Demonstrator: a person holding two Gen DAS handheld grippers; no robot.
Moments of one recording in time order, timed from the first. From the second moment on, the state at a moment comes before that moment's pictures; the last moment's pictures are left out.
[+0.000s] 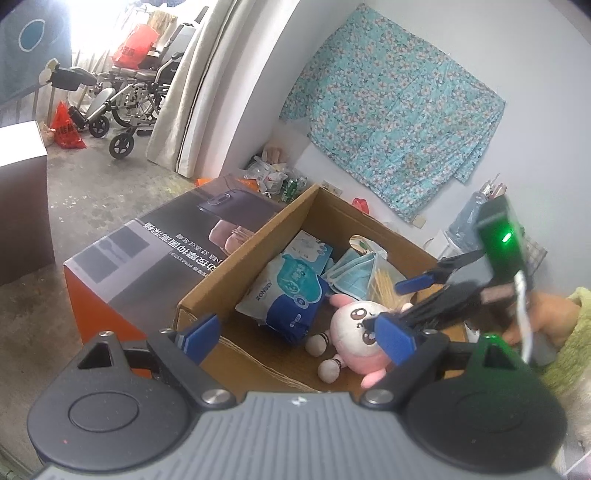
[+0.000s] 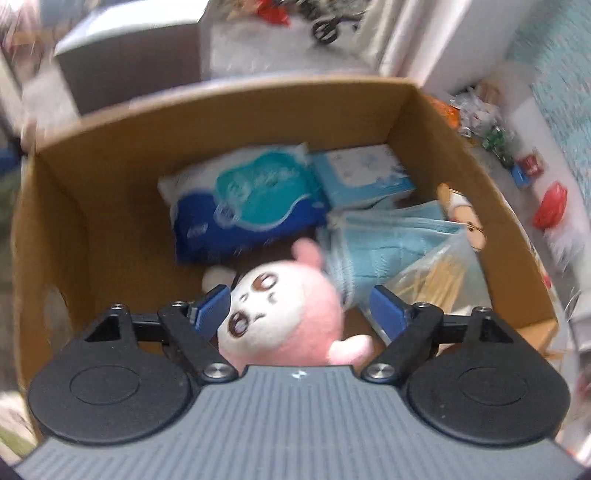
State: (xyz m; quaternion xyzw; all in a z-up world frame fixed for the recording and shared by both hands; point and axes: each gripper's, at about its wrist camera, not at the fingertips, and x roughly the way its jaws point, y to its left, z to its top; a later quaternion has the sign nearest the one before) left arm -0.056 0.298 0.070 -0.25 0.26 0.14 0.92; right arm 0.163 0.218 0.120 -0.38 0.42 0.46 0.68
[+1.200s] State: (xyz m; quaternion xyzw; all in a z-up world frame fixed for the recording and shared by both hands) left arm -0.051 0.279 0.073 -0.25 0.27 0.11 0.92; right arm 0.109 0.182 0.110 -0.60 0.13 0.48 0.63
